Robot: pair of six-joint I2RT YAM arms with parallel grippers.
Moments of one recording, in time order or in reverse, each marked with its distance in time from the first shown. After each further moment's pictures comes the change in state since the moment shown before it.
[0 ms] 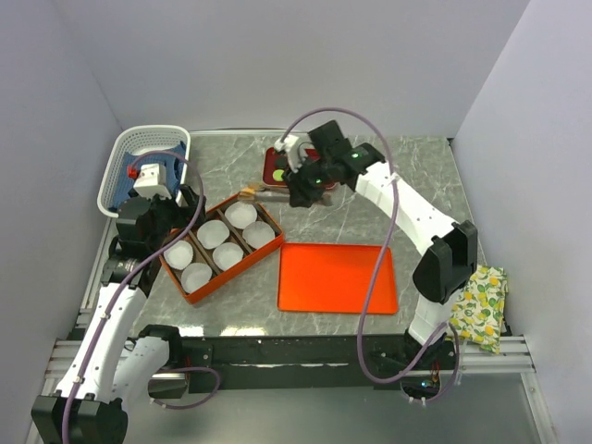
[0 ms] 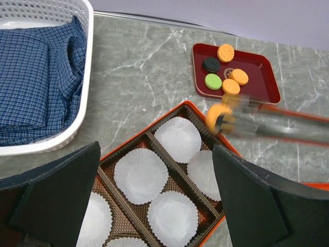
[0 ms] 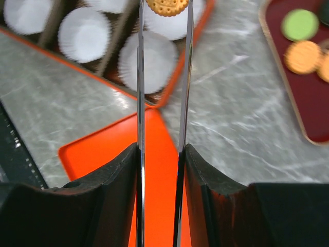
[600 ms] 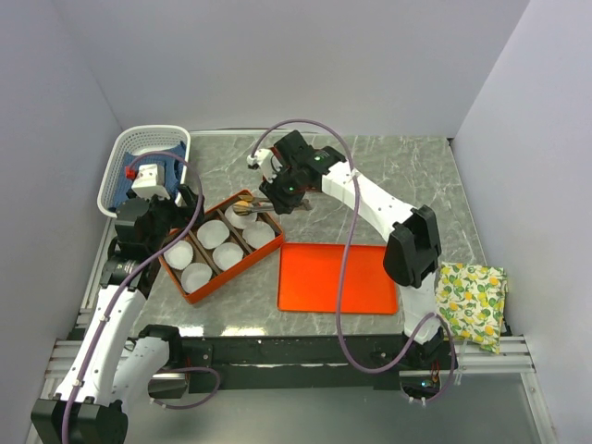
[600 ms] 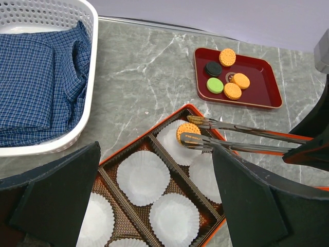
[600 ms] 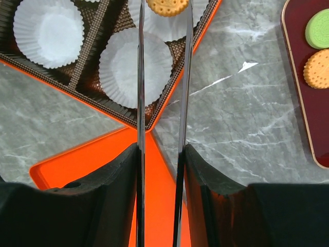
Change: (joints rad) left arm 0.000 -0.016 0.000 0.000 -0.018 0.003; right arm 0.121 0.235 0.161 -0.045 0.142 -0.021
